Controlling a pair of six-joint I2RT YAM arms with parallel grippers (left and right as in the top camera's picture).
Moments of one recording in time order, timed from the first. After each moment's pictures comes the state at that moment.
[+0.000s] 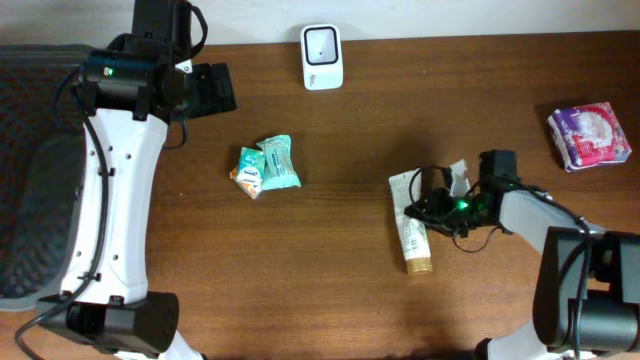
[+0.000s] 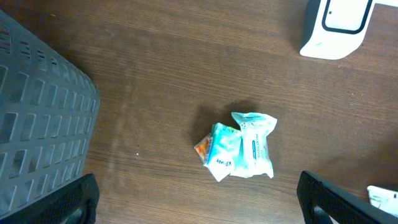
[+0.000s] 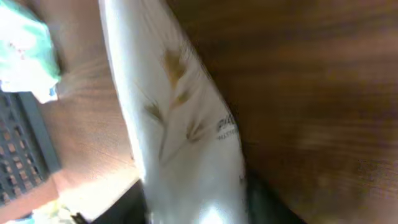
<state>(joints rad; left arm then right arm) -0.15 1.81 2.13 -1.36 -0.15 -0.31 -0.11 1.74 0.81 -0.46 -0.70 0.25</state>
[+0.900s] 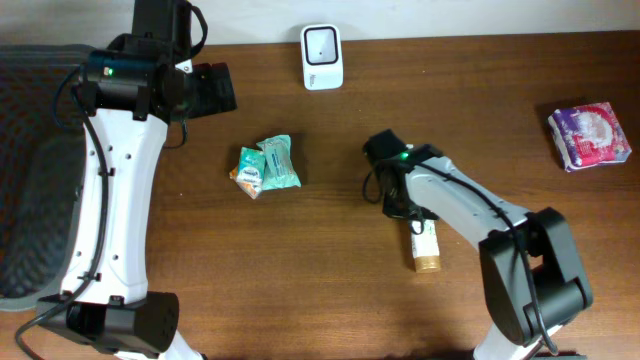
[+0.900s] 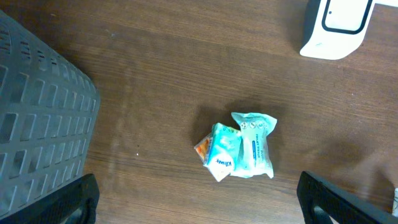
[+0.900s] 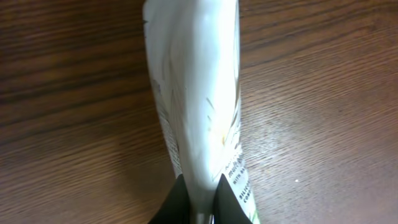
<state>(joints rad) -0.15 1.81 2.13 -1.36 -0.15 -0.31 0.43 1.85 1.20 -0.94 0.33 0.68</state>
